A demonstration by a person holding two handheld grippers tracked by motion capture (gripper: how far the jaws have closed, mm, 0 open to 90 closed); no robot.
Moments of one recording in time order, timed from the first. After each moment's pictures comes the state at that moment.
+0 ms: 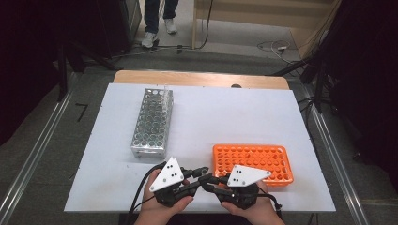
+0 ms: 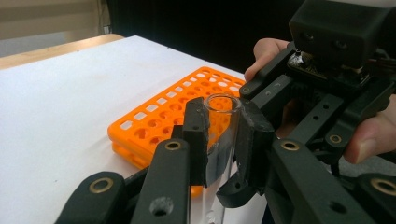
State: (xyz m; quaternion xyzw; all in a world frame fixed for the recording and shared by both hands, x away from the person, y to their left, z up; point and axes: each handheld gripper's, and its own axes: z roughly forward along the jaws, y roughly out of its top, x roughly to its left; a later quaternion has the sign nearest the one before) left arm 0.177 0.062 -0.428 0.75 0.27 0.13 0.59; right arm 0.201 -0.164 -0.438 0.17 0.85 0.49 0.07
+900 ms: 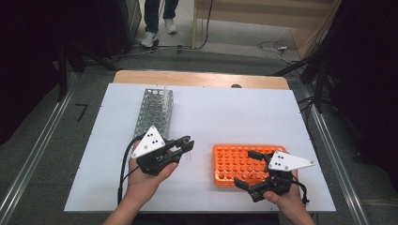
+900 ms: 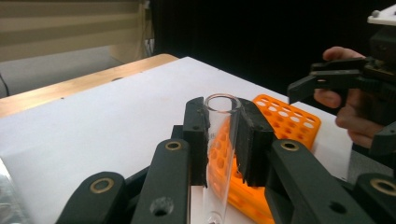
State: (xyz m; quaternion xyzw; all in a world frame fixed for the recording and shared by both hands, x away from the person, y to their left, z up) left arm 0.230 0.107 -0.400 0.72 0.32 0.18 0.59; right arm 0.231 -0.247 -0.426 0.24 0.80 0.53 0.09
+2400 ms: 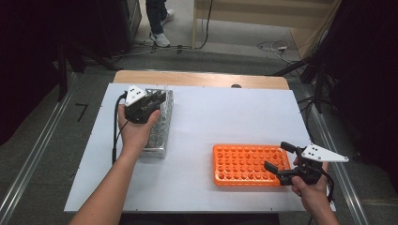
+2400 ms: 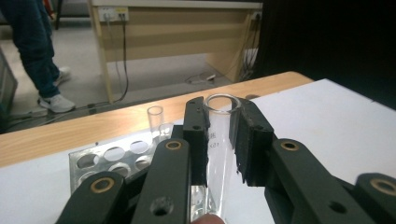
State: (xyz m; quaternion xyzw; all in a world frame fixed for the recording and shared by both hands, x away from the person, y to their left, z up) left arm 0.357 0.165 -0.418 0.65 0.45 0.30 0.53; right arm 0.258 -0.323 -0.433 0.33 0.77 0.53 0.15
